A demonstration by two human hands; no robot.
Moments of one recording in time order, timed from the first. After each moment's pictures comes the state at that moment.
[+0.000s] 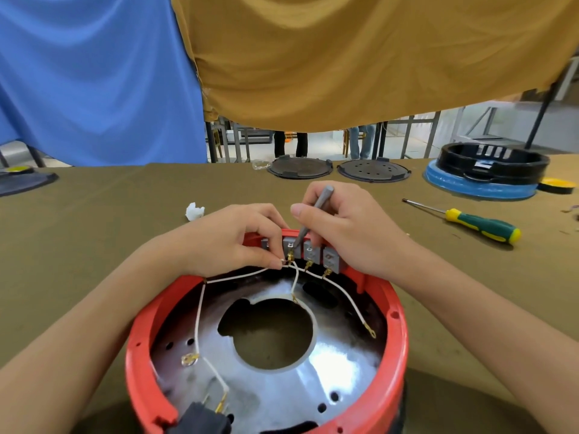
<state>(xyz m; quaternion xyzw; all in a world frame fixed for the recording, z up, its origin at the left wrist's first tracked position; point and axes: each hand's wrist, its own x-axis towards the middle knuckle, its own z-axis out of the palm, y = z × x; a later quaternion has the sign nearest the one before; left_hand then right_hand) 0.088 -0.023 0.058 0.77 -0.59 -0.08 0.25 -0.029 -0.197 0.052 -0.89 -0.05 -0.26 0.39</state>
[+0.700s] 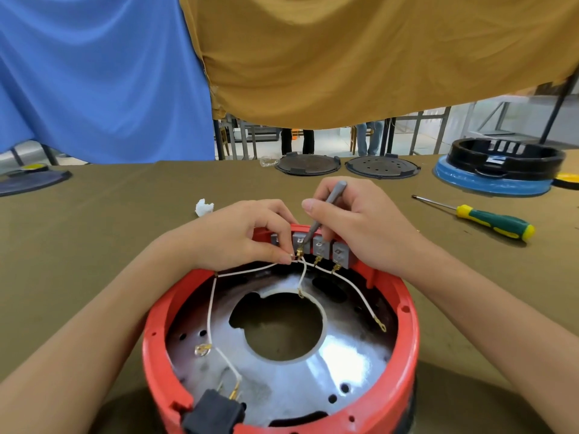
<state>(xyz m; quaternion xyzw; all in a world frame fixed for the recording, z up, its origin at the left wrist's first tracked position) 0.087 -0.022 0.058 0.77 -0.58 -0.09 0.25 -0.030 -0.195 0.051 -0.88 -0.04 -0.27 0.39</state>
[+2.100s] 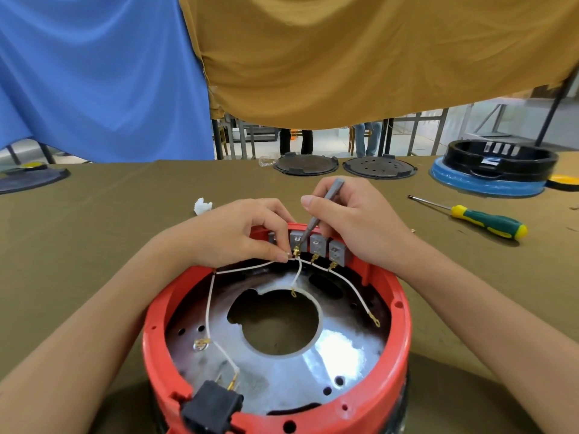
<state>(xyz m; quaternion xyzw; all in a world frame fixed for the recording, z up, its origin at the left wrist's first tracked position) 0.088 -0.021 0.059 0.77 -0.58 -0.10 0.25 -0.023 -0.198 0.046 -0.86 -0.03 -0.27 0.43</state>
